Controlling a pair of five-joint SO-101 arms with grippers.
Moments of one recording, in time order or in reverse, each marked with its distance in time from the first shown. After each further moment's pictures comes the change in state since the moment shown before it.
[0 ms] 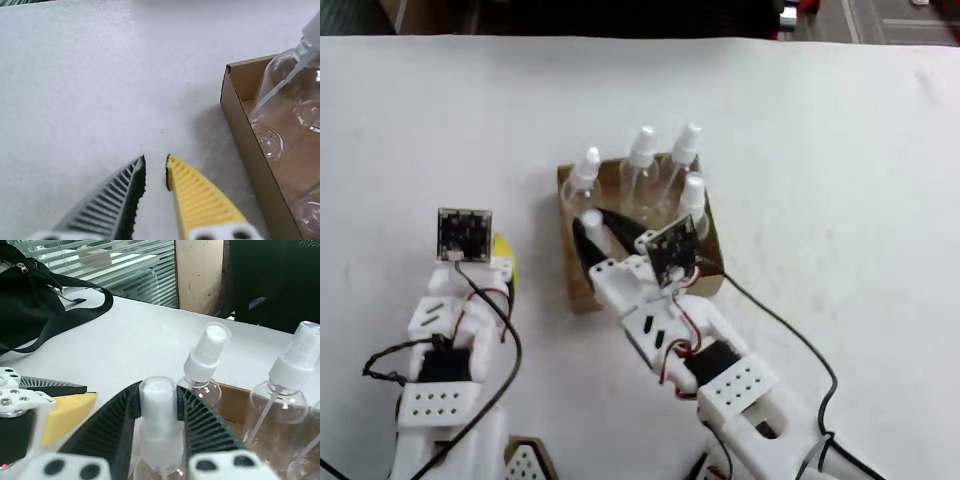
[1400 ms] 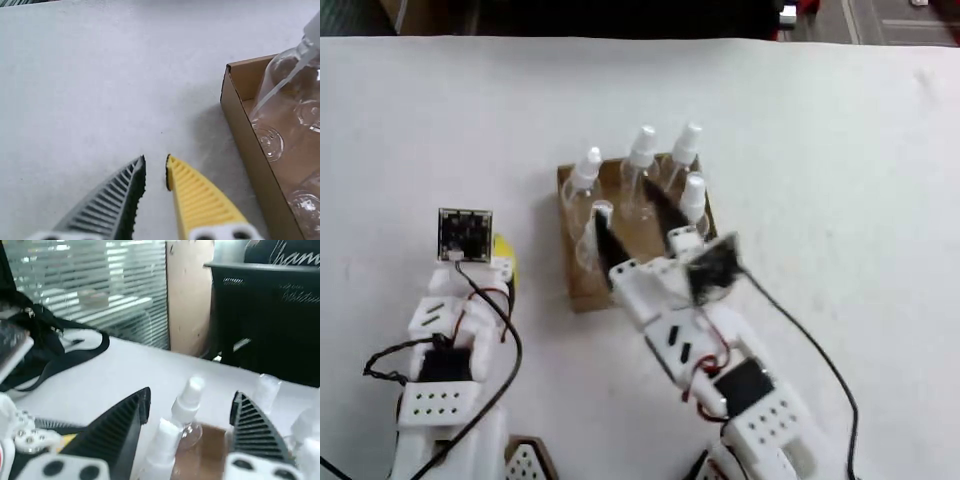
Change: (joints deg) left arm 0.0 0.0 0.0 0.0 0.0; right arm 3.2 -24.6 -1.8 16.5 0.1
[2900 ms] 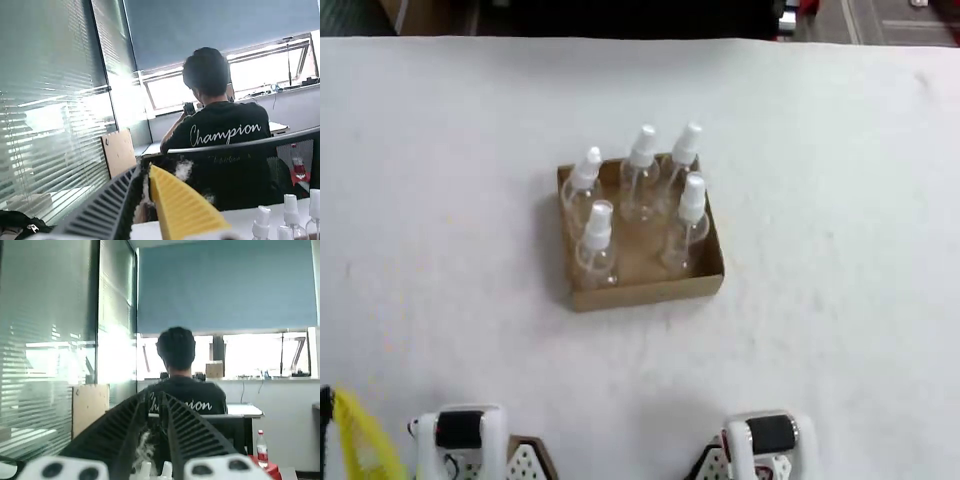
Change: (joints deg) left arm 0.0 -34.1 -80.2 65.8 -9.0; right arm 25.5 -30.2 -83.0 91.2 0.1
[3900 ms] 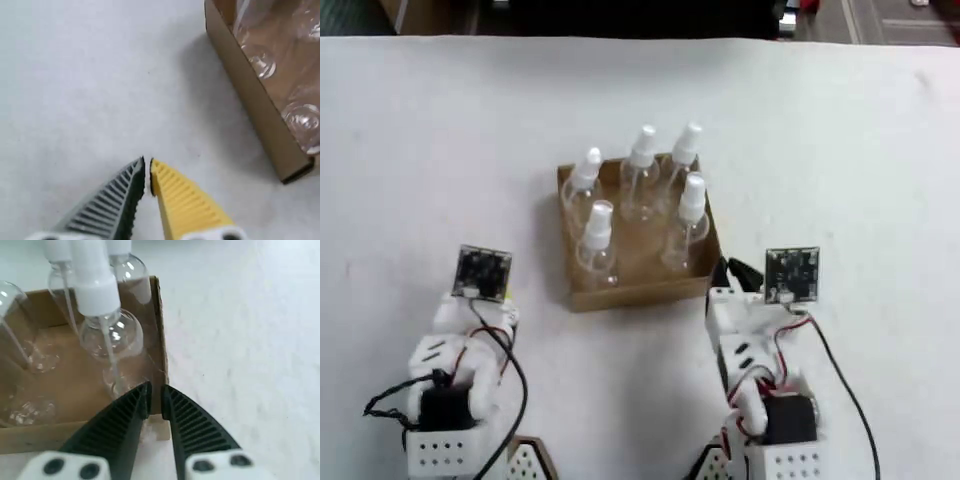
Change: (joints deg) left arm -0.1 -0.9 88.4 -30.7 0.0; right arm 1.8 0.4 96.7 -44.7 0.0
